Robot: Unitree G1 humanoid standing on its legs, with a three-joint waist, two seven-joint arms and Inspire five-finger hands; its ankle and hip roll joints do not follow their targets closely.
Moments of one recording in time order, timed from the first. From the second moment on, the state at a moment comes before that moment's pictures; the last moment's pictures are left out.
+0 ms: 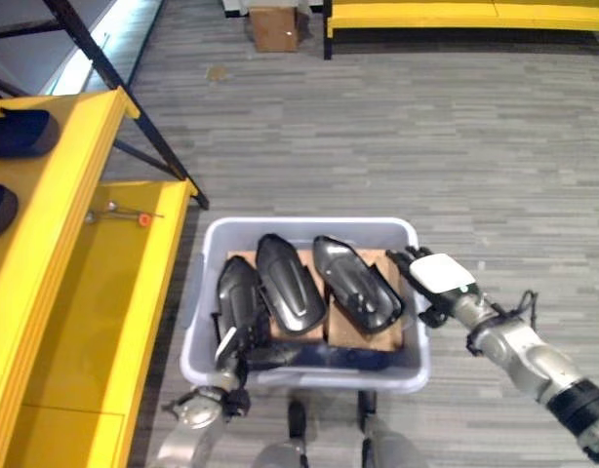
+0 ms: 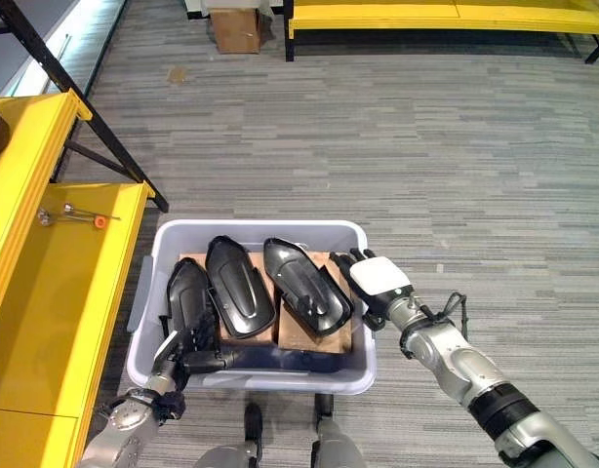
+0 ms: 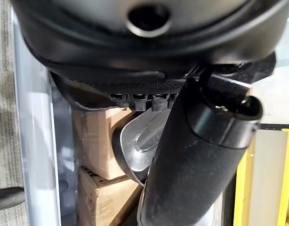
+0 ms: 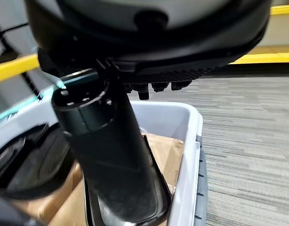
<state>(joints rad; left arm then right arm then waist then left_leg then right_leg) 0.06 0.39 -0.27 0.30 -0.47 -0.05 0.01 -0.38 -0.85 0.60 0.24 -0.75 -0.07 -0.09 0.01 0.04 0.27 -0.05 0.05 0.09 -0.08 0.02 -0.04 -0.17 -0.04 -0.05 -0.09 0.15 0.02</state>
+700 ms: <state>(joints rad) -0.03 0.39 -0.28 0.30 -0.47 -0.08 0.04 -0.48 -0.77 0.70 0.33 -0.82 -0.04 -0.07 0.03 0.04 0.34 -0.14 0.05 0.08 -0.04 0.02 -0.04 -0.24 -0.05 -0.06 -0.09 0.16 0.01</state>
